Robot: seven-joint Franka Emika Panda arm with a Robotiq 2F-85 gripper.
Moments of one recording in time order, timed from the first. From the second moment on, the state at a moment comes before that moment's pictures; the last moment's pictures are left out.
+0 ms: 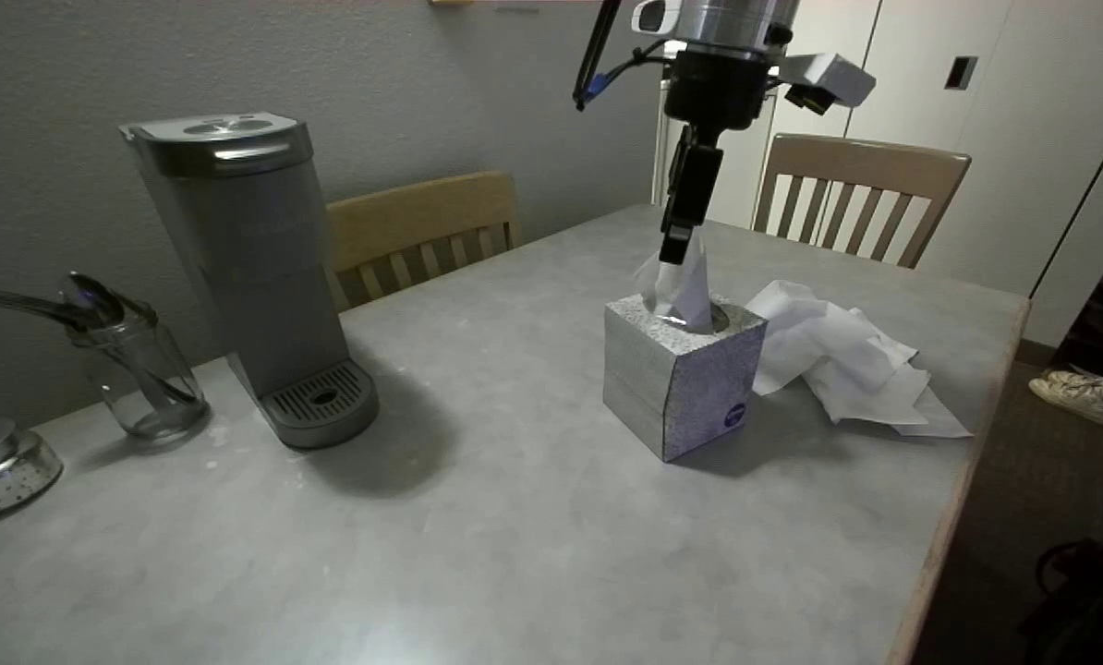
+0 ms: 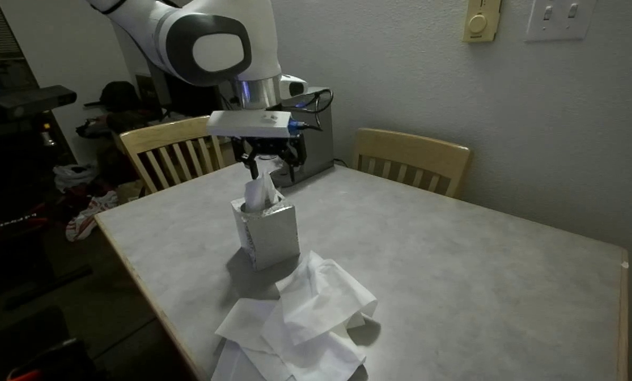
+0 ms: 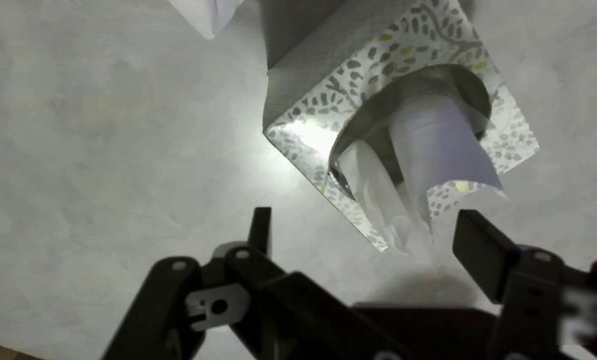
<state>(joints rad) -0.04 0.23 0.06 -2.11 0.15 2.47 -0.70</state>
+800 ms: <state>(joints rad) -0.04 0.21 0.06 -2.11 0.15 2.47 -0.69</state>
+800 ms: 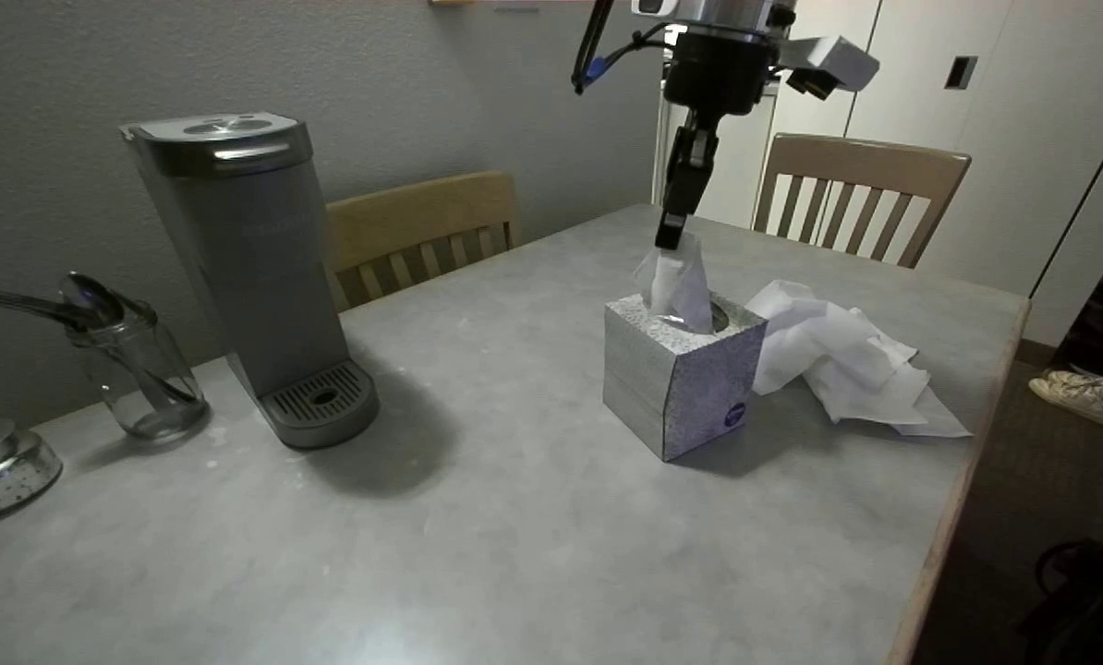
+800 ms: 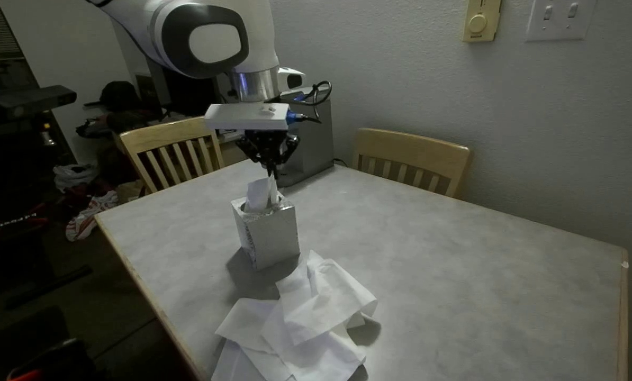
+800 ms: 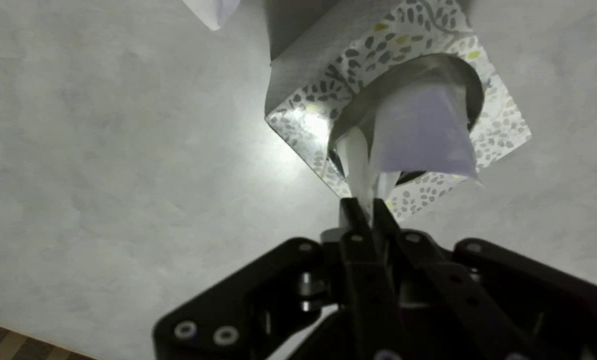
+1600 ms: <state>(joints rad) -0.04 0.19 0.08 -2.10 0.21 2.46 -0.71</state>
